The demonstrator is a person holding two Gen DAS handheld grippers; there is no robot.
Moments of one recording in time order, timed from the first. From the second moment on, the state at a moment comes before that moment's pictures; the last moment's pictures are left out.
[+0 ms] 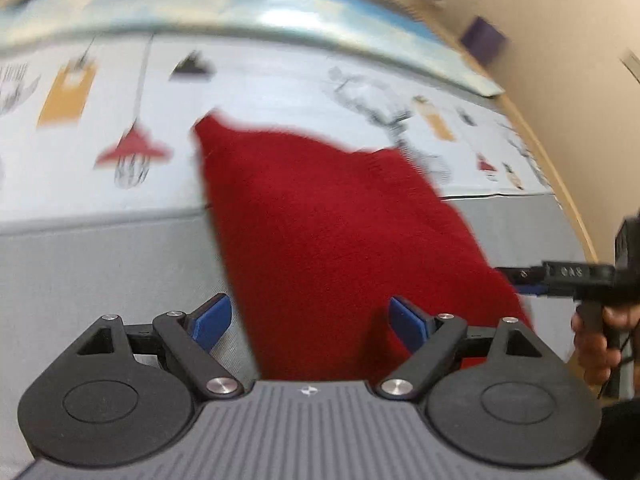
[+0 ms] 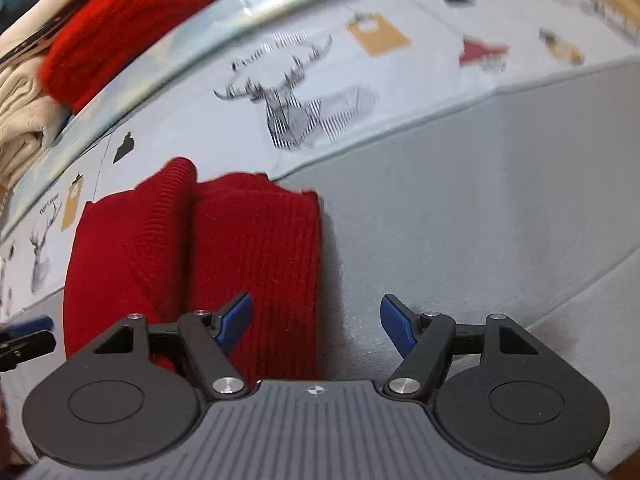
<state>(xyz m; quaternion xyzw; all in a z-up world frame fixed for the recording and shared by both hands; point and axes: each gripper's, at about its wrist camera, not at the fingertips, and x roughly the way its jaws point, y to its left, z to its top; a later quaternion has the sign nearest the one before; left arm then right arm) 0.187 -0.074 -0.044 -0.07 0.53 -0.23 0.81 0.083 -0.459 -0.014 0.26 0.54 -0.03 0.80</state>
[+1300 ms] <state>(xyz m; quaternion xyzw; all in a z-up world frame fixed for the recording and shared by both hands) 0.296 0.032 -0.032 -0.18 0.45 -0.12 0.87 0.242 -0.339 0.001 0.28 0.38 0.08 0.88</state>
